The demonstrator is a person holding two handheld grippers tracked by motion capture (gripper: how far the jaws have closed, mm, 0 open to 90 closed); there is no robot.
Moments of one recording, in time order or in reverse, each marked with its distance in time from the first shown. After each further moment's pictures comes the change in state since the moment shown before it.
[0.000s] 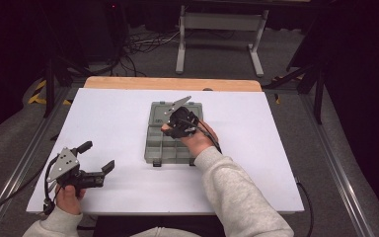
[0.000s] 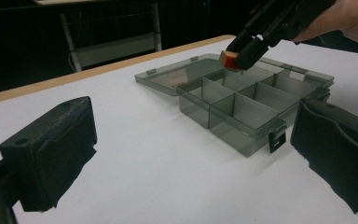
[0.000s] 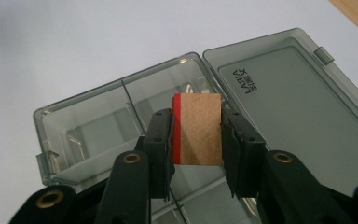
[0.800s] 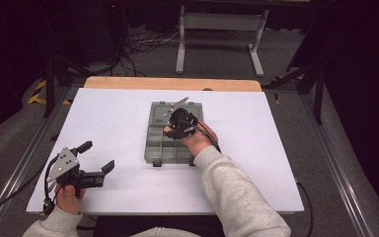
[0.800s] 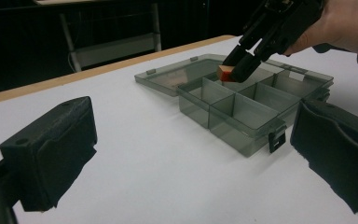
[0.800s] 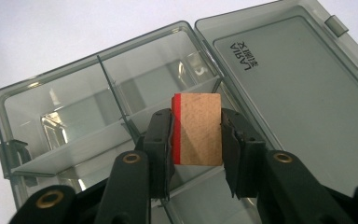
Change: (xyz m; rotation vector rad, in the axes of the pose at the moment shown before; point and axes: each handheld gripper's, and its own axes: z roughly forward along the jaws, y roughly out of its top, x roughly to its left) left arm 0.000 0.000 0.000 -0.002 -0.001 -0.002; right arm -0.008 -0.006 0.017 0.075 0.005 0.016
